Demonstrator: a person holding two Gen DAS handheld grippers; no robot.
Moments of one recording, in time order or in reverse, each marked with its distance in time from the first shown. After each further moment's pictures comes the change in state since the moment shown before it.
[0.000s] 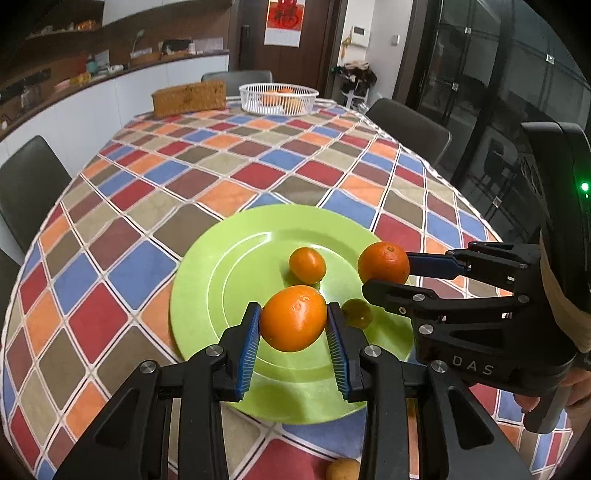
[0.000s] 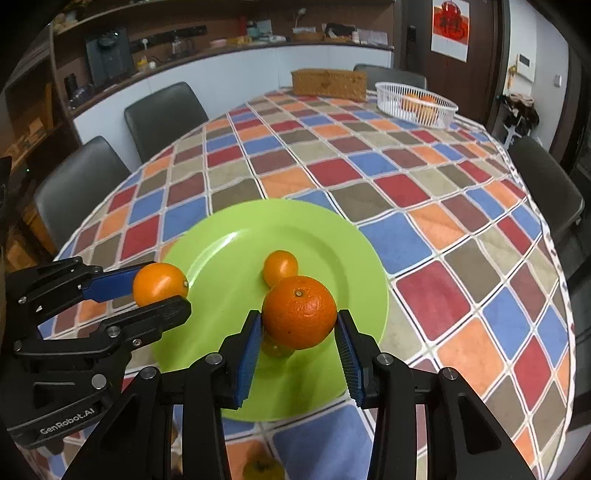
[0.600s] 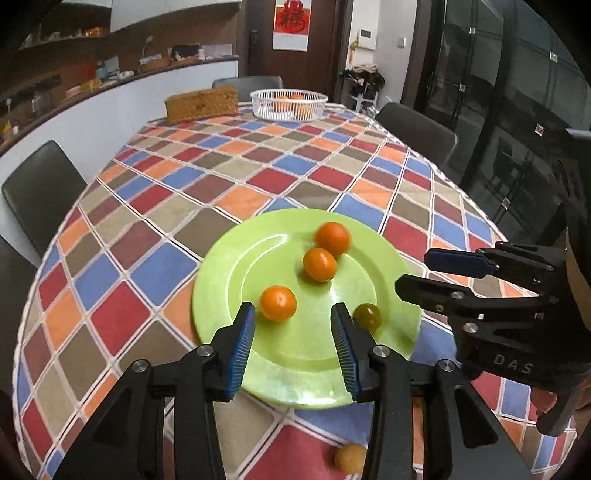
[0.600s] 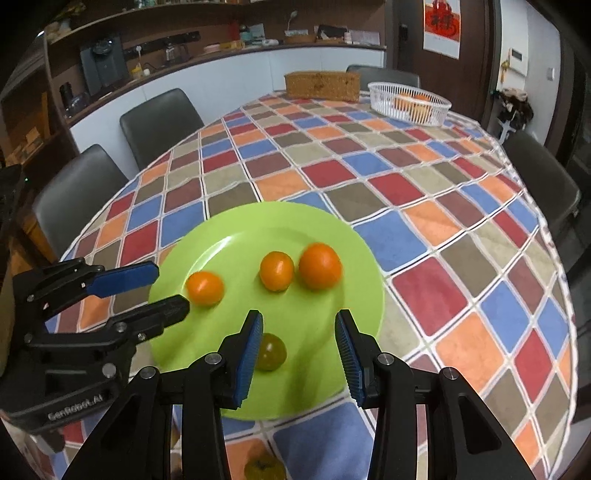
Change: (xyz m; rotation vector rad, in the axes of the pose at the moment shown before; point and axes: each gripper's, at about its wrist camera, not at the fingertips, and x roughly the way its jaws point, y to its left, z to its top) left arm -0.028 -0.001 -0.004 0.000 -0.034 0.057; right arm -0.026 0.001 -0.007 0.016 -0.054 0.003
